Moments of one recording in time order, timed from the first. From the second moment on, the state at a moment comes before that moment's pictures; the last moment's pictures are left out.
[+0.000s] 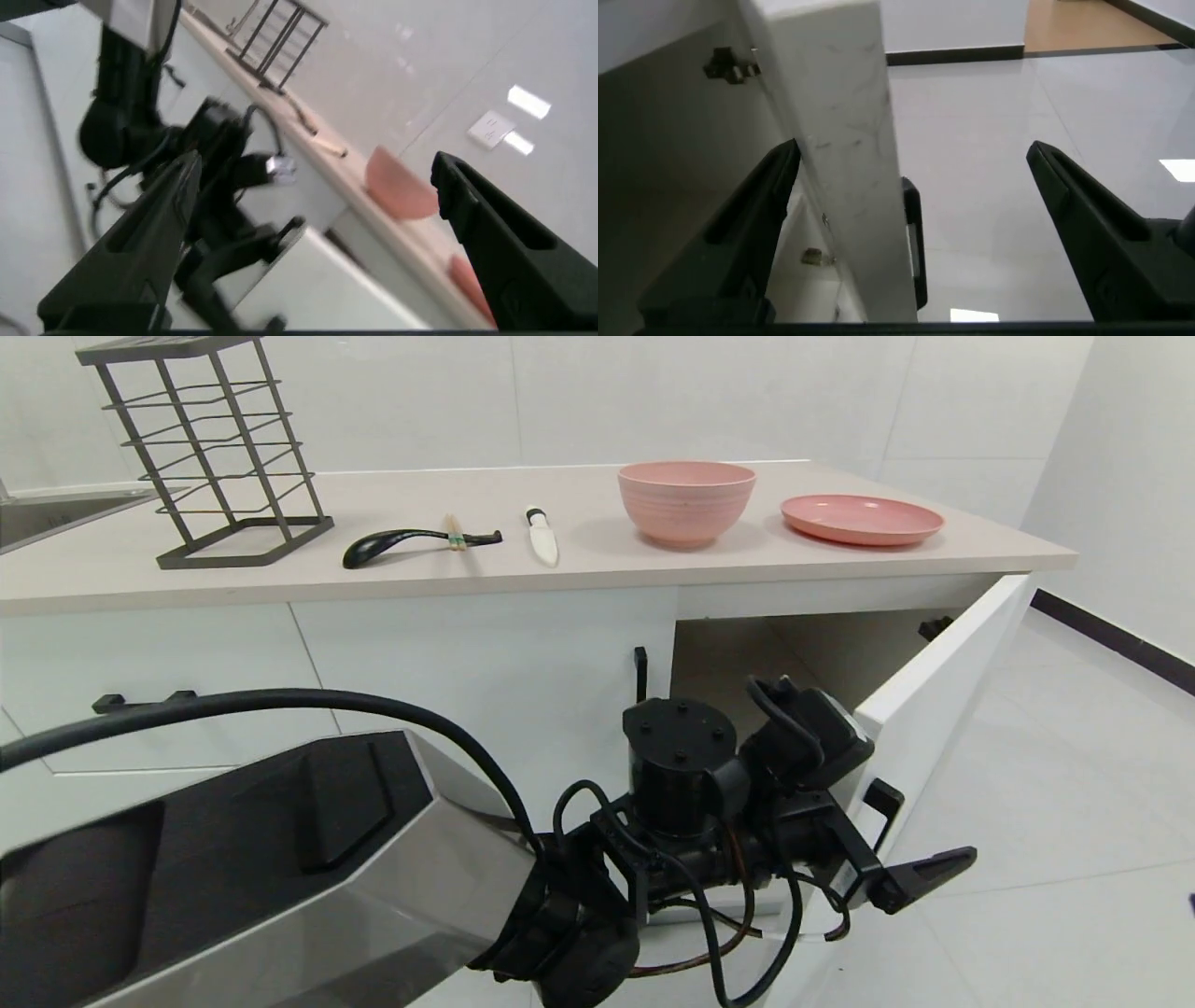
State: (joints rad) left arm -1.00 2.26 -1.21 -1.11 -0.39 0.11; right arm 0.09 1.01 -0.15 -1.38 0.95 -0.32
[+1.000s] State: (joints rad) left arm -1.27 2.53 -1.59 -1.16 -0.40 0.04; right arm 0.03 0.86 -0.31 -1.38 0.95 -0.33
